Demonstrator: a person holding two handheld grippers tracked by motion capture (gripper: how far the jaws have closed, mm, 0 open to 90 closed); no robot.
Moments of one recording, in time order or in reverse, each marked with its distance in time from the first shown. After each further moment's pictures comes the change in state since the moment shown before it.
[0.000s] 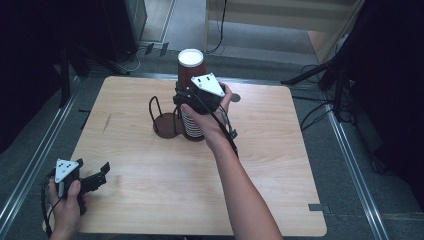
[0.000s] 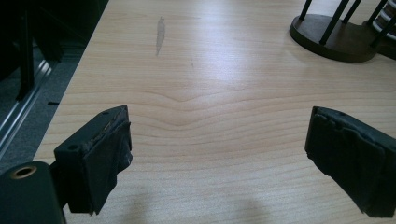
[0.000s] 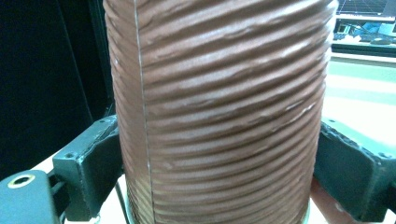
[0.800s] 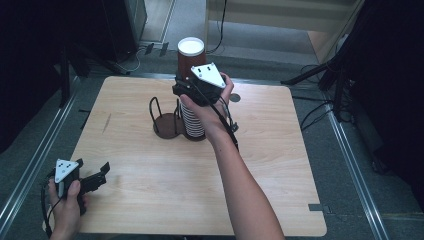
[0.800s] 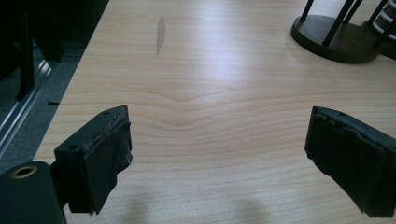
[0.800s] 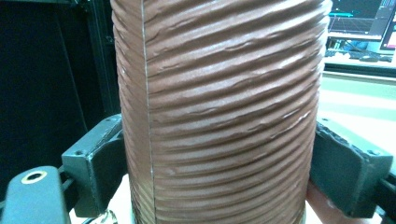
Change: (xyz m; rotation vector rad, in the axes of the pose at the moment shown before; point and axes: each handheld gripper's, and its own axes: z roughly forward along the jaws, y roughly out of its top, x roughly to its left) left arm 0.000 0.000 0.000 -0.002 0.001 -0.001; right arm 0.001 0.029 -0.003 -0.053 -0.014 -0.001
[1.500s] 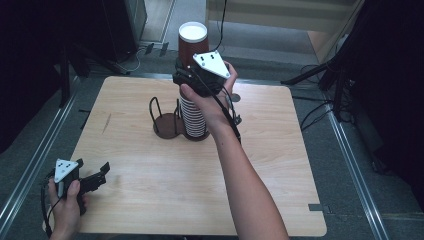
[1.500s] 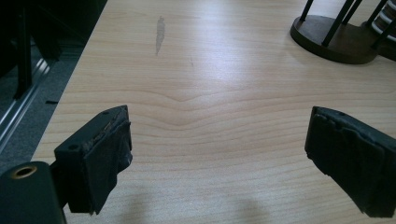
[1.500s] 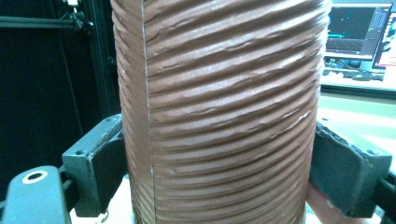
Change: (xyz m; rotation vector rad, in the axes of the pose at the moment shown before) left arm 0.001 0.000 0.001 -0.002 -0.004 -0.008; right arm -0.002 0.033 -0.008 -0.065 -0.003 0.004
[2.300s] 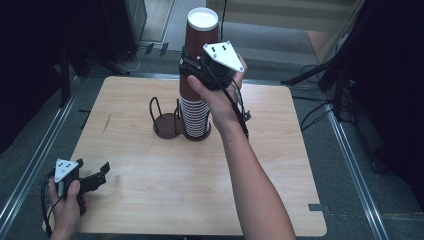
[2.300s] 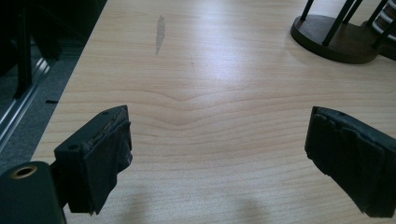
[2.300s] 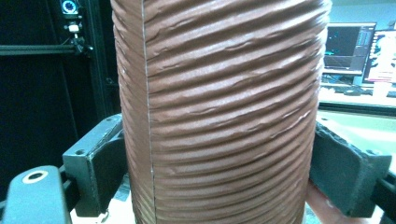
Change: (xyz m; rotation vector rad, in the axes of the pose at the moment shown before) left arm 0.000 0.000 0.000 0.002 -0.001 0.000; right arm -0.014 0.028 -0.017 -0.070 -0.013 0.017
